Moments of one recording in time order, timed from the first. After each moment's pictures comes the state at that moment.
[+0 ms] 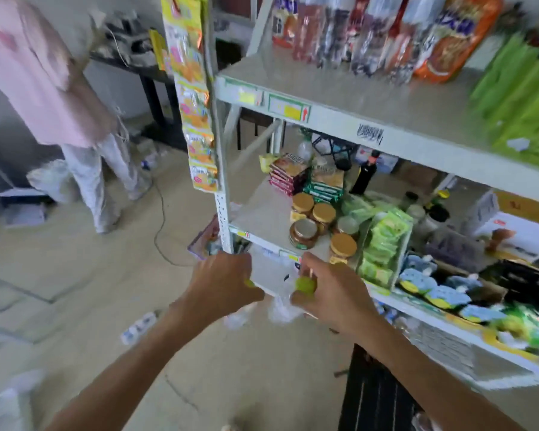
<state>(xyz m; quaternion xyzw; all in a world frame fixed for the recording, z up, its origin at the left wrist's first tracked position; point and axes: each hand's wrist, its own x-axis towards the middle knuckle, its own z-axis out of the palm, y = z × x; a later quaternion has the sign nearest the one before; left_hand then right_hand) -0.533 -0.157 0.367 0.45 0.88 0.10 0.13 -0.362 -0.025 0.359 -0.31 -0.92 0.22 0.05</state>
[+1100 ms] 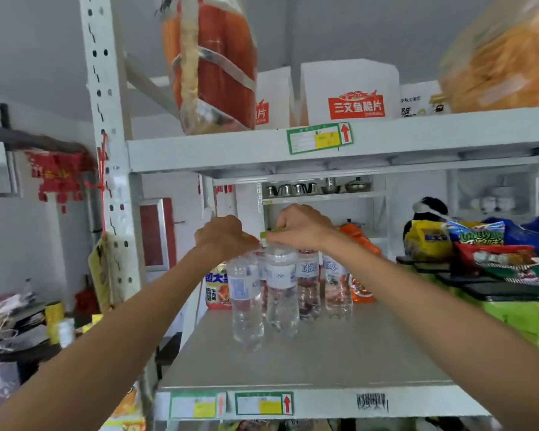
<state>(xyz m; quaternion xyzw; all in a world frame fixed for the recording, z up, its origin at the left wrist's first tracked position) -0.774 0.213 0.711 0.56 0.78 0.23 -0.14 -0.599 0.253 0.718 -0.41 -0.86 0.06 0.30</state>
